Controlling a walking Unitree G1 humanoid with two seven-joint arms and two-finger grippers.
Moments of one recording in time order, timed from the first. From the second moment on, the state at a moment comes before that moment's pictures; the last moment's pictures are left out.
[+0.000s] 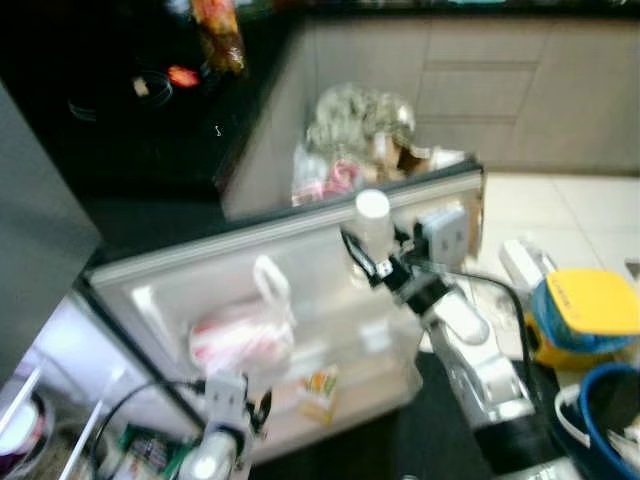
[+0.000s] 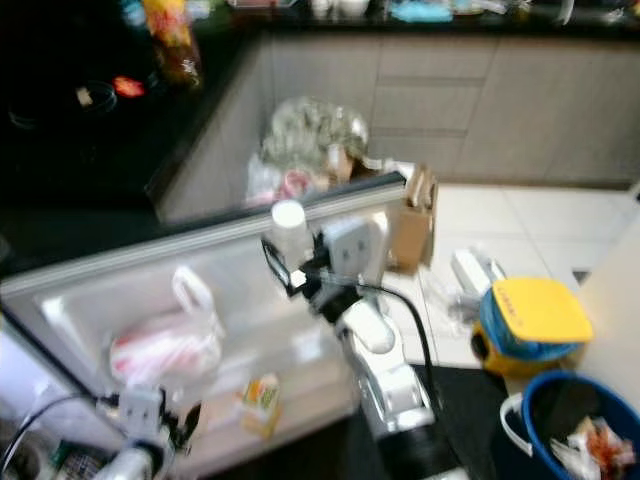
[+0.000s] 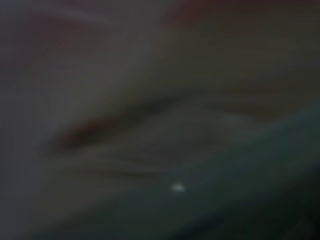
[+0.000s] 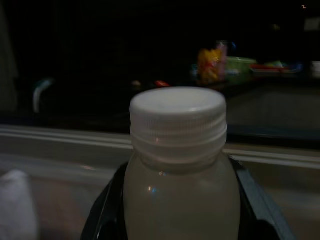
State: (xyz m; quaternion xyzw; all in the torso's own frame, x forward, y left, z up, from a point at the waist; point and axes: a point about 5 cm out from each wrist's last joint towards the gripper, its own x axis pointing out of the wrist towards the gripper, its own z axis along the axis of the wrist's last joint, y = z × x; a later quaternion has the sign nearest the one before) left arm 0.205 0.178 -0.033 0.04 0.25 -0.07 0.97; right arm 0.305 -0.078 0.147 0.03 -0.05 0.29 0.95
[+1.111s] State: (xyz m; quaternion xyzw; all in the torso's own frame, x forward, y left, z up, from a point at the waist) left arm 0.206 0.194 -0.031 0.02 0.25 0.00 0.97; right arm 0.290 -0.065 0.134 0.05 0.00 0.37 0.93
